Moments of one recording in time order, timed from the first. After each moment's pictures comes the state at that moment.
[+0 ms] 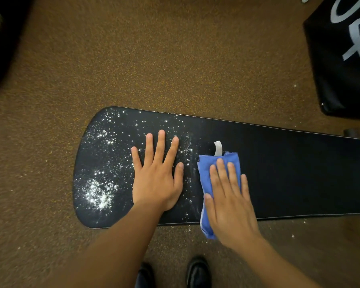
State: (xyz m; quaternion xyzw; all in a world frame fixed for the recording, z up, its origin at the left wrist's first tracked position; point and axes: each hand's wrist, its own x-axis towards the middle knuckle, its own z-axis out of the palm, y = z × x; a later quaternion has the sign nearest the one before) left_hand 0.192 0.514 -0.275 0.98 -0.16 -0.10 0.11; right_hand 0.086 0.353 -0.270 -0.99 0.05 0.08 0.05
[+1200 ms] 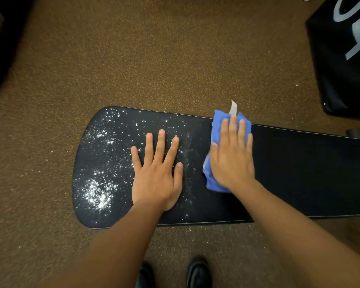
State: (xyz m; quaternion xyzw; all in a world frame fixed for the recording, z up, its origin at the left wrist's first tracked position) left_hand 0.192 0.515 -0.276 0.98 -0.16 -0.09 0.11; right_hand 0.192 0.327 -0.273 -0.98 0.16 0.08 0.06
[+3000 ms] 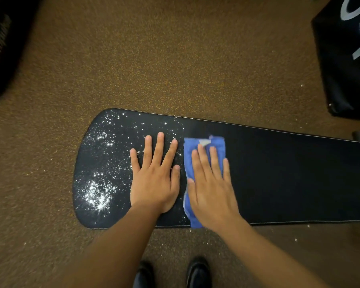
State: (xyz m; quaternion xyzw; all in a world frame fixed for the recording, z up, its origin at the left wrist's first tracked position) left_hand 0.192 0.515 -0.279 0.98 -0.16 -0.09 0.10; right_hand 0.136 0.372 -0.265 -0.99 0.02 0.09 0.07
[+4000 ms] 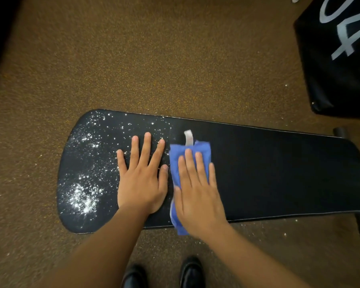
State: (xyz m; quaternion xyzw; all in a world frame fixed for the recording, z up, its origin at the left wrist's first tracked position) left_hand 0.192 0.515 -0.279 0.98 -0.15 -0.08 0.11; right_hand 0.121 0.380 -0.269 -0.99 0.02 0.08 0.06
